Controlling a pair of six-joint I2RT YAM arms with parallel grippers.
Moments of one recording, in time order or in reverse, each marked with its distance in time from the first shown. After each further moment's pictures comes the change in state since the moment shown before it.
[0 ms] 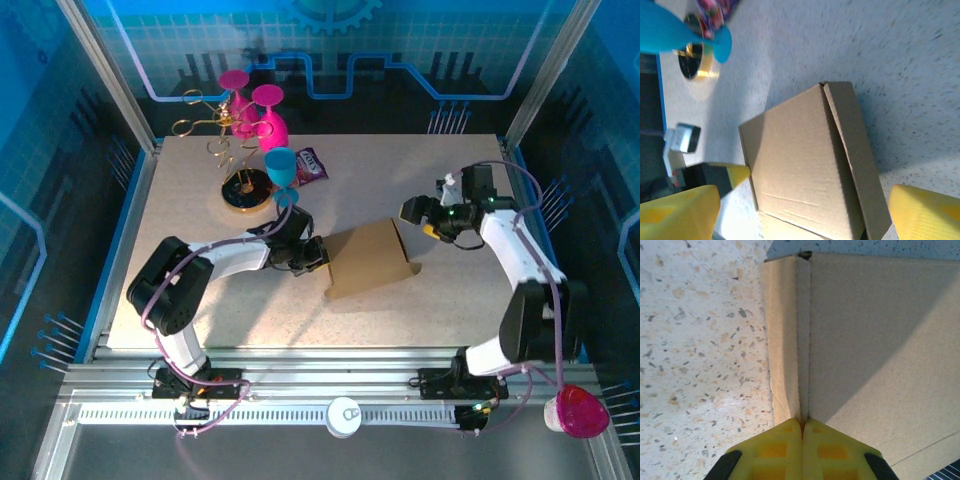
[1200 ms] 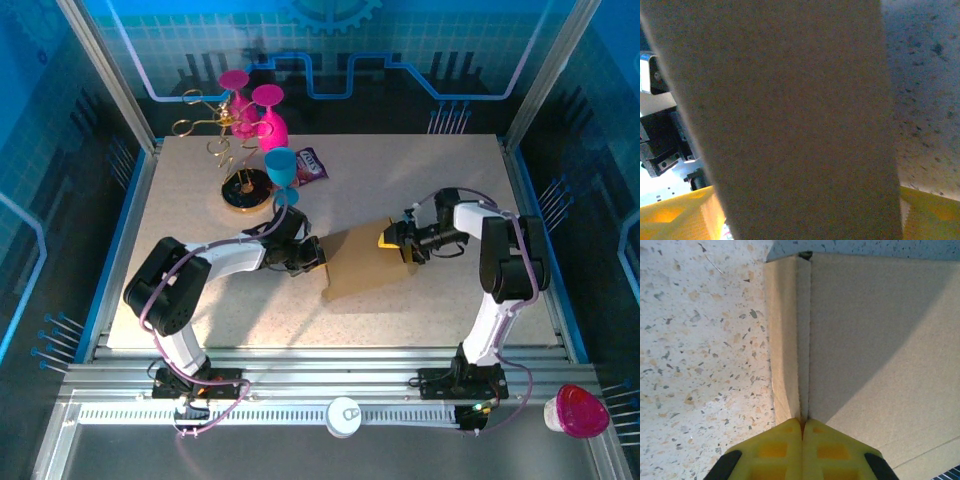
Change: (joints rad) left arm 0.030 -0.011 -0.032 0.027 0.037 0.027; right arm 0.034 0.406 -0.006 -0.009 -0.359 -0.221
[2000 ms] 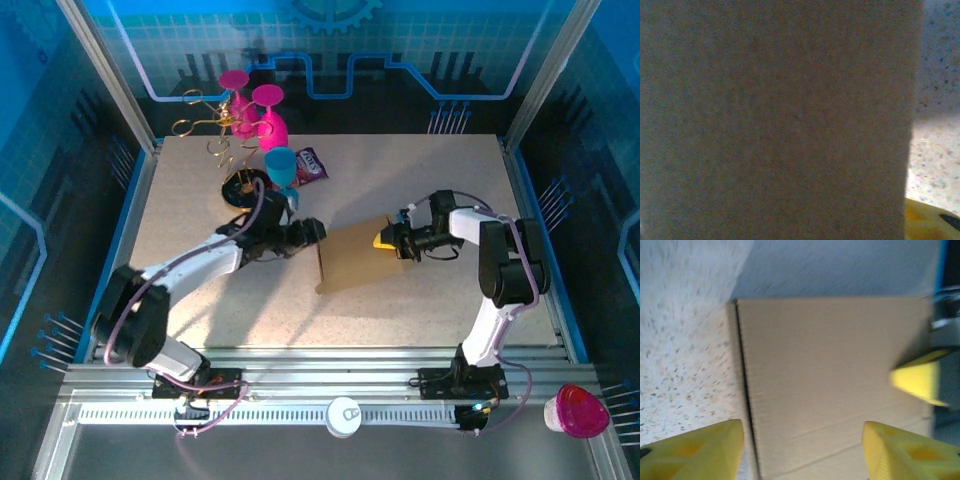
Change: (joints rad) left arm 0.055 -0.265 0.011 -0.049 -0.058 0.029; right arm 0.031 -0.050 -0.080 0.163 -0.120 0.196
